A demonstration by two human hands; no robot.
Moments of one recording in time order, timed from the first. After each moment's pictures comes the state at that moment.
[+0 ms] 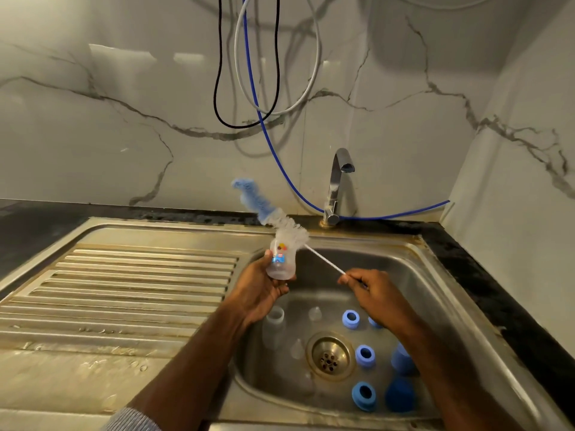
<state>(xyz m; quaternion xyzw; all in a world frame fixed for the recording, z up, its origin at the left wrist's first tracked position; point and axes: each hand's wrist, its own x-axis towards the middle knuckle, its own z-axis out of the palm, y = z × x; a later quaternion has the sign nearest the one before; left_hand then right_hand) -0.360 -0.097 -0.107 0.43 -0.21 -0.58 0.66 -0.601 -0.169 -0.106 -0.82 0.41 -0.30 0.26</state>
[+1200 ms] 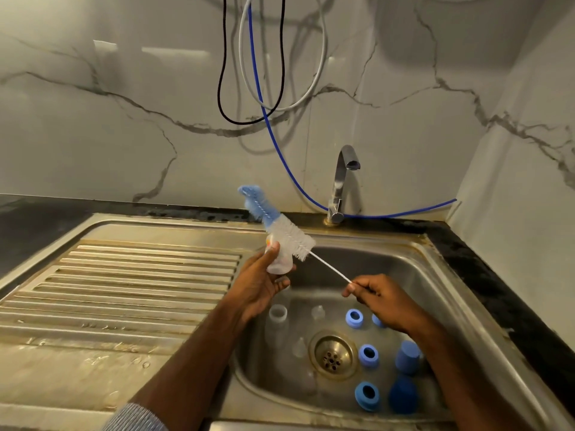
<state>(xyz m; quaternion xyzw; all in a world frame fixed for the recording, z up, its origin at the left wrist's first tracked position) -0.355 -0.097 -0.107 0.44 -0.25 -0.55 0.66 -0.611 -0.172 -0.110 -0.82 0.40 -0.23 0.34</state>
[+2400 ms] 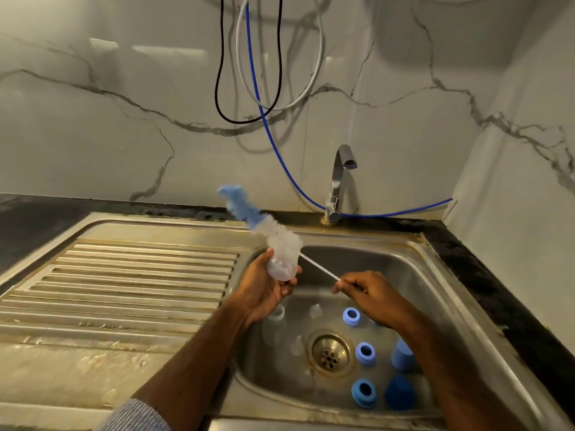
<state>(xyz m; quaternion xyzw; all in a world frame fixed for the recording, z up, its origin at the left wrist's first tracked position) -0.363 -0.094 -0.108 0.39 -0.26 -0.63 0.63 -0.600 -0.172 -0.109 -0.85 0.37 -0.22 0.30</state>
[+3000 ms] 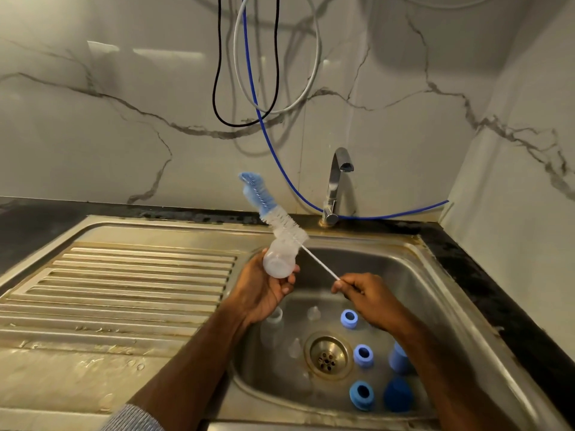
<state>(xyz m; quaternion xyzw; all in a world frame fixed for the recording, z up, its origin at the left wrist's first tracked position) -0.361 -0.095 -0.107 0.32 -0.22 -0.67 0.63 -0.598 -0.171 -0.112 -0.83 0.40 -0.26 0.31</state>
